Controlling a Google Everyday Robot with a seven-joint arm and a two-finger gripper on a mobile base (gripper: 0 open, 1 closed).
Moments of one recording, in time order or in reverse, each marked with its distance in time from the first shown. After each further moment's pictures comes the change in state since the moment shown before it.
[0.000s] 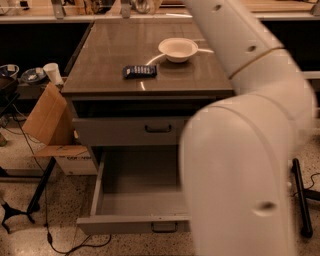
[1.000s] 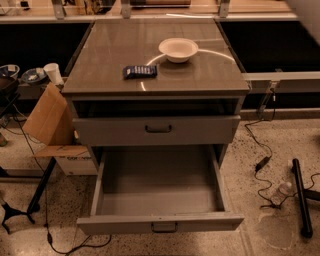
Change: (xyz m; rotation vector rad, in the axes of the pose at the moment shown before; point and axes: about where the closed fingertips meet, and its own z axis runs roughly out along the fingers) arm -0.012 -0.034 -0.215 0.394 0.164 0.274
